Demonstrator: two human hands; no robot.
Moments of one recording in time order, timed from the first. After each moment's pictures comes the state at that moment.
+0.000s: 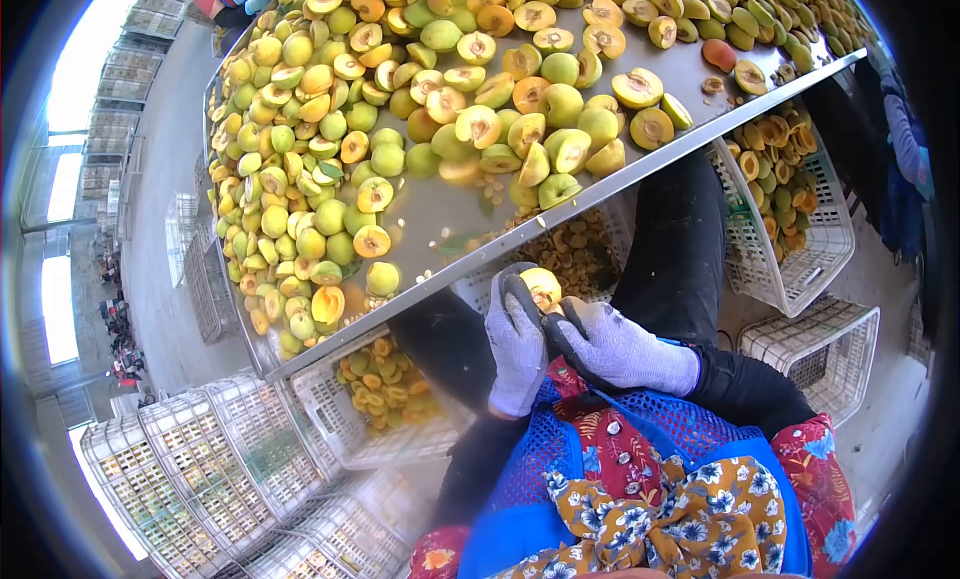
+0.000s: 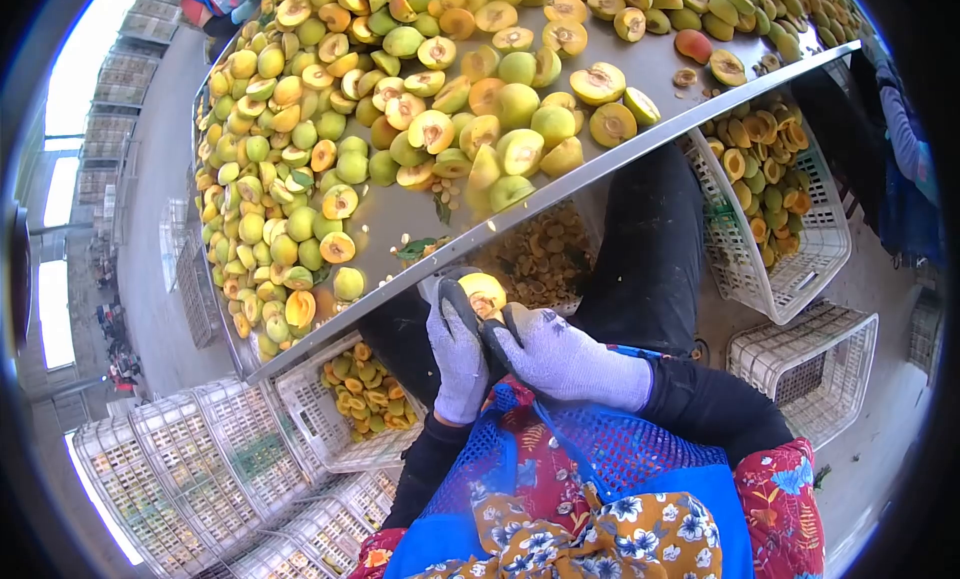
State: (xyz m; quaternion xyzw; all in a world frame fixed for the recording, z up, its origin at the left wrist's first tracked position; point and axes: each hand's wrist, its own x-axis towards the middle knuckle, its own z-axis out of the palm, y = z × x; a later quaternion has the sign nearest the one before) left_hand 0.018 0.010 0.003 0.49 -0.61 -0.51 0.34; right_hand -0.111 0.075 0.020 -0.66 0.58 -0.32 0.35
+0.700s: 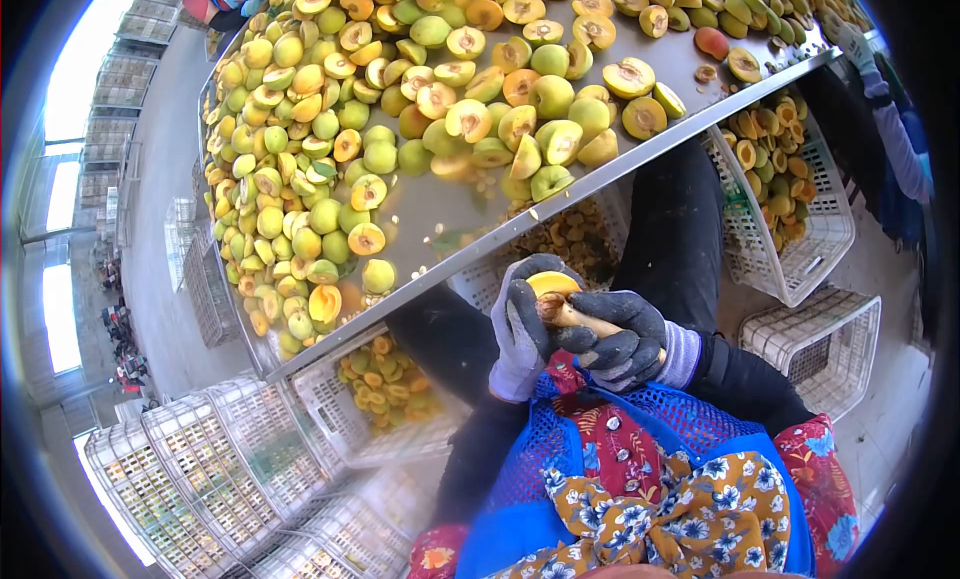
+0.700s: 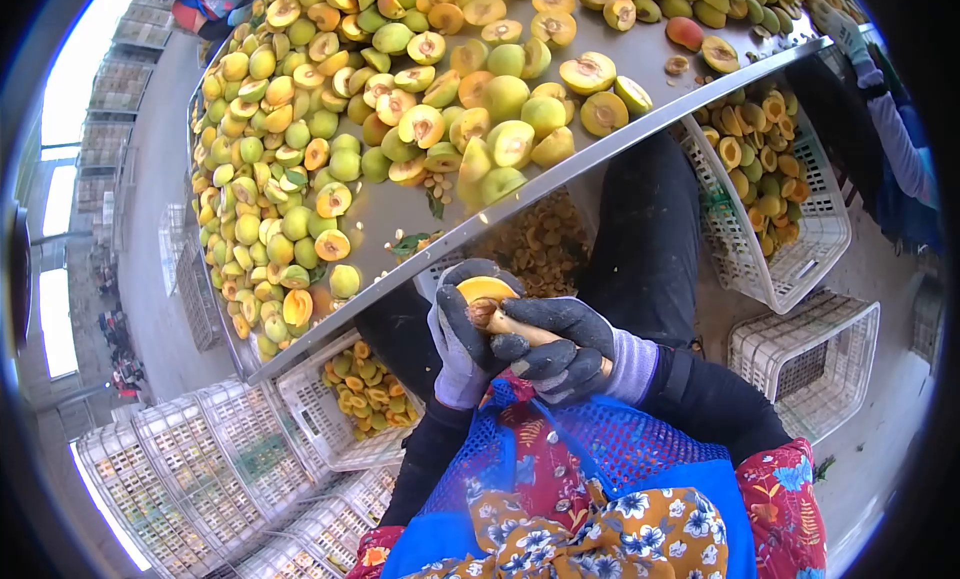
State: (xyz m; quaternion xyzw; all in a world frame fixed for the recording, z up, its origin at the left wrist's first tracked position) left_hand 0.010 0.011 0.006 0.33 -0.52 -0.70 0.35; right_hand -0.135 0.087 -0.002 0.25 -0.18 -0.31 0.90
